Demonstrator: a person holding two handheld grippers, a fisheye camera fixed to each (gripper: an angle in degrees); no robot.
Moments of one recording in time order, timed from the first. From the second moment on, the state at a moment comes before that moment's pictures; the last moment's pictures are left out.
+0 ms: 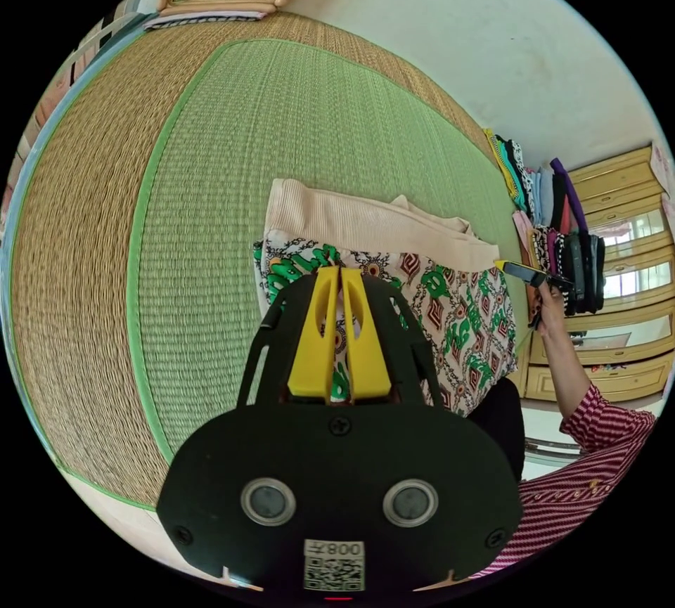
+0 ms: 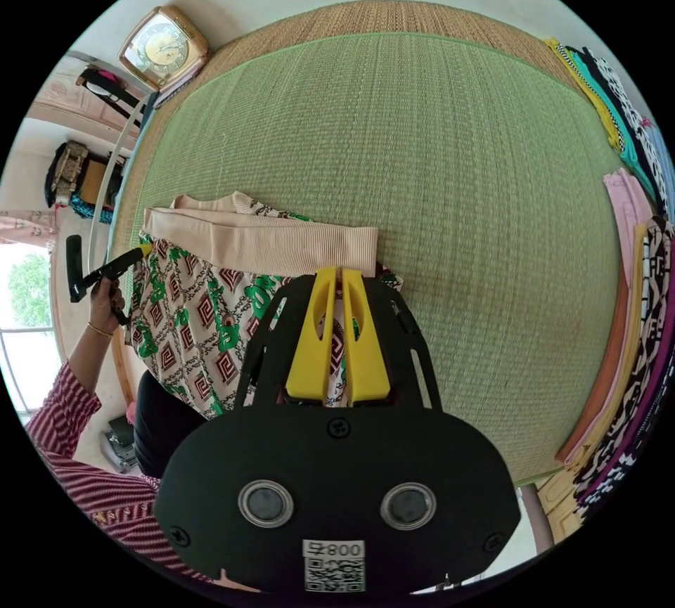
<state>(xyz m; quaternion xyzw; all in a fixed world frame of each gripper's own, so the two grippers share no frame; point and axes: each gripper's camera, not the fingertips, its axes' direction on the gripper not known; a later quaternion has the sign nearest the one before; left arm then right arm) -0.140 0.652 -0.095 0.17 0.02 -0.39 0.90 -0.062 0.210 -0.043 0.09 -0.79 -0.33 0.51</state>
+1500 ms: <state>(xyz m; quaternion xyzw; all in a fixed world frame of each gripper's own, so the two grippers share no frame) -0.139 0.687 -0.033 0.18 -0.02 -0.35 0.92 -0.051 0.233 -0.052 0.10 -0.80 -0.33 0.50</state>
